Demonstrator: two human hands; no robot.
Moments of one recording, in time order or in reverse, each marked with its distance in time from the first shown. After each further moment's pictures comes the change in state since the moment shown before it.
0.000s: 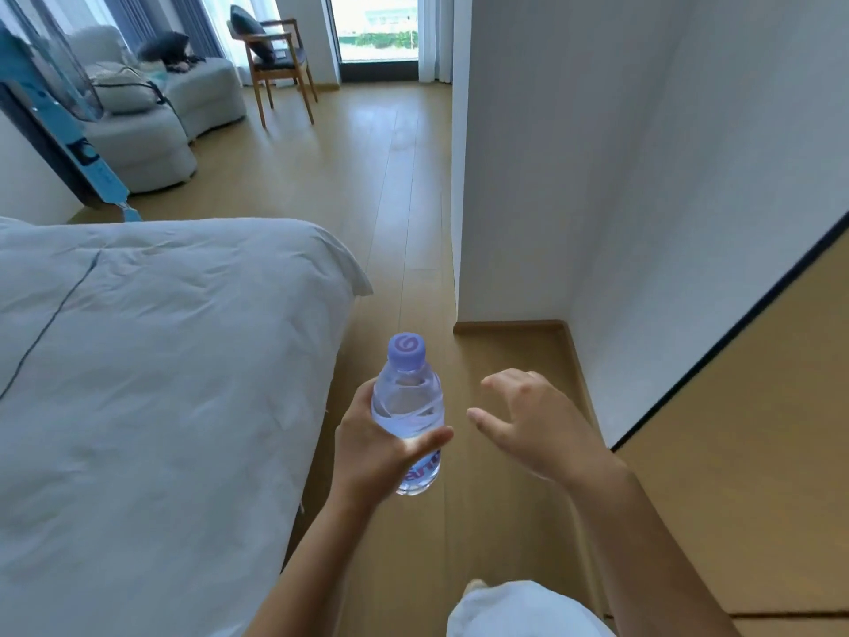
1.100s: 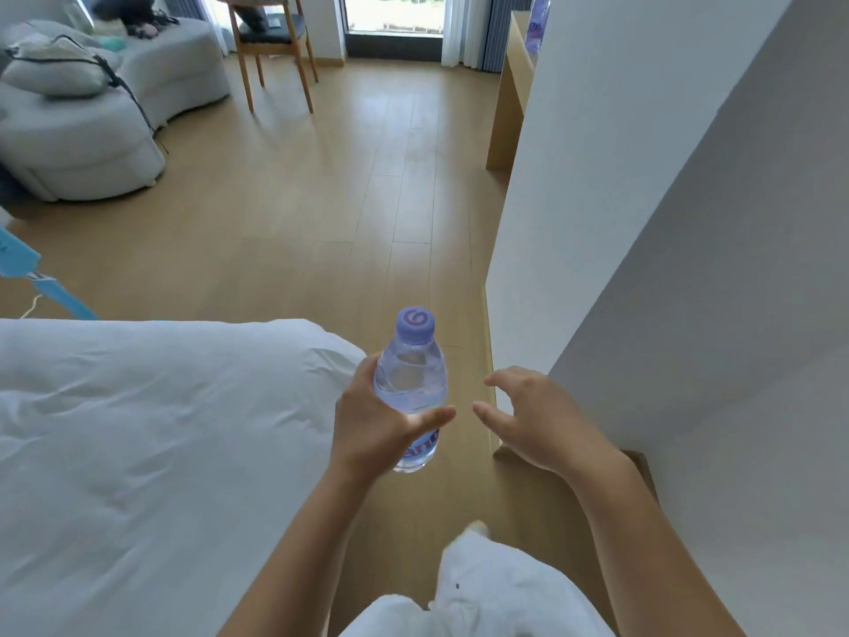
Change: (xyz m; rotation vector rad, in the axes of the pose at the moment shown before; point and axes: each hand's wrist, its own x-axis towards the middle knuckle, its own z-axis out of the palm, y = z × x) left_hand 0.655 0.011 -0.015 0.062 -0.027 0.030; right_hand 0.649 -0.009 -0.041 0.038 -0.109 0.043
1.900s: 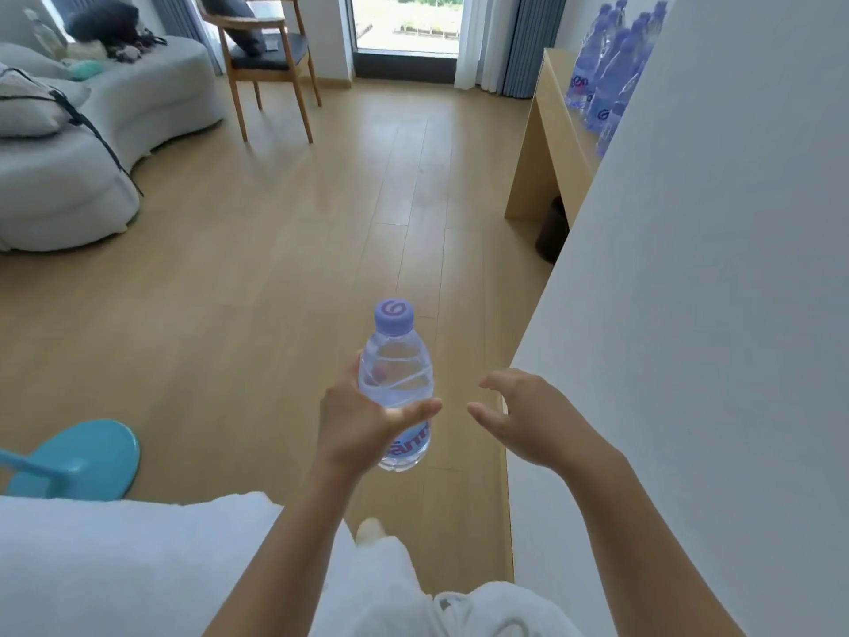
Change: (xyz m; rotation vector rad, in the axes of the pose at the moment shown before) left_hand 0.462 0.041 0.058 -0.136 0.017 -0.104; right_hand 0.461 0.064 -0.118 -0.001 -0.062 -0.005
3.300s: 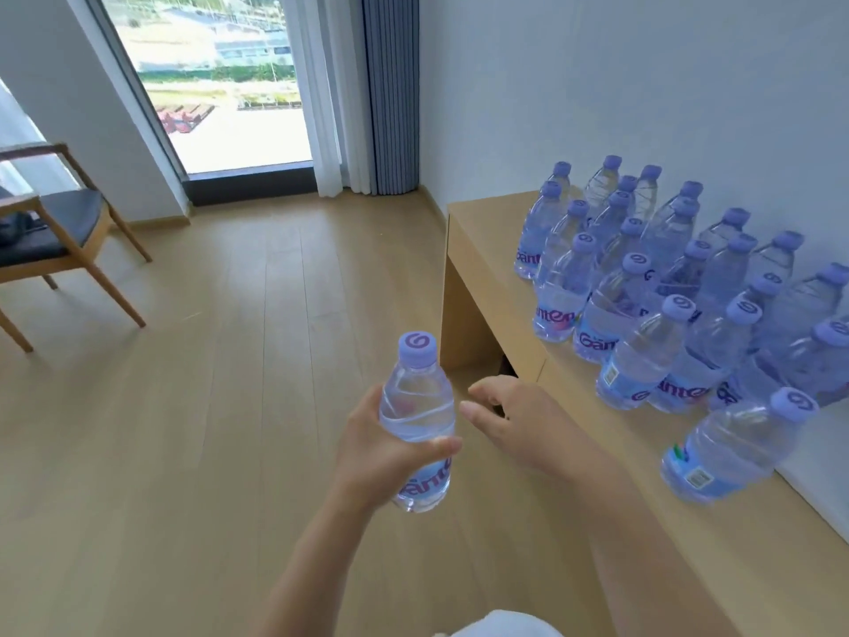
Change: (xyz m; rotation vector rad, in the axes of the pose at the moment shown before) left_hand 0.824 0.179 0.233 -0.054 -0.465 0.024; right_hand 0.739 0.163 -0.321 0.242 0.249 0.246
